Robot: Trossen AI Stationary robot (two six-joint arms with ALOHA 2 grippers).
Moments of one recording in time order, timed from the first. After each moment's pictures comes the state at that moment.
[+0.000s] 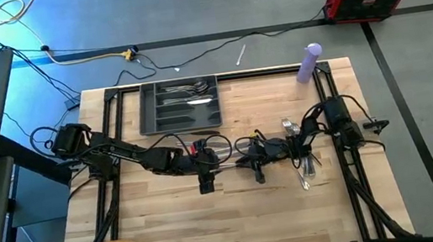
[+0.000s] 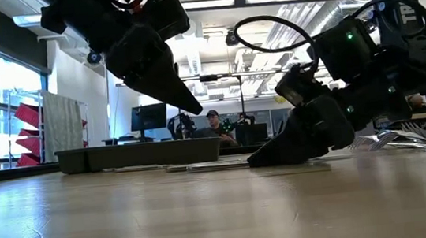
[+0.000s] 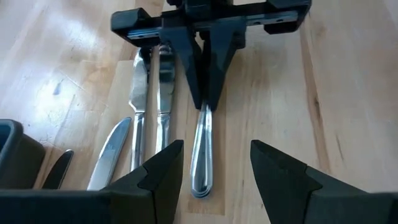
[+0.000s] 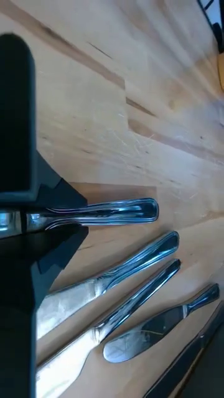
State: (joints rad) left arm -0.20 1.66 0.91 -0.03 -0.30 -0.08; right arm 0.10 2.15 0.46 1.20 0.02 0.13
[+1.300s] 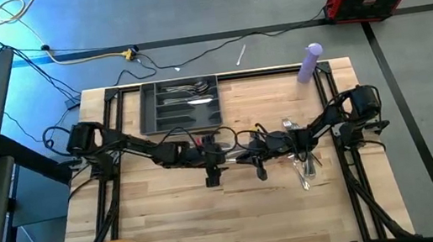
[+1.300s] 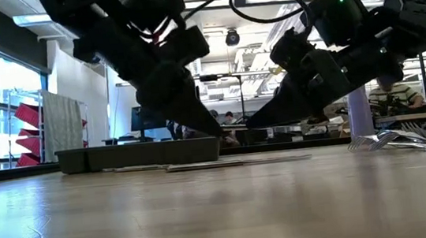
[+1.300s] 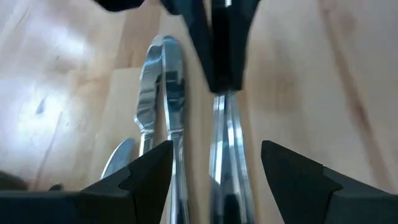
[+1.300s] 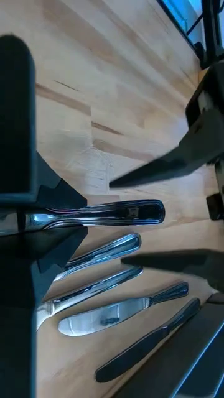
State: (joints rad) left arm -0.10 1.79 0.91 0.13 -0.18 0.04; right arm 0.07 1.82 0.48 0.94 0.00 0.10
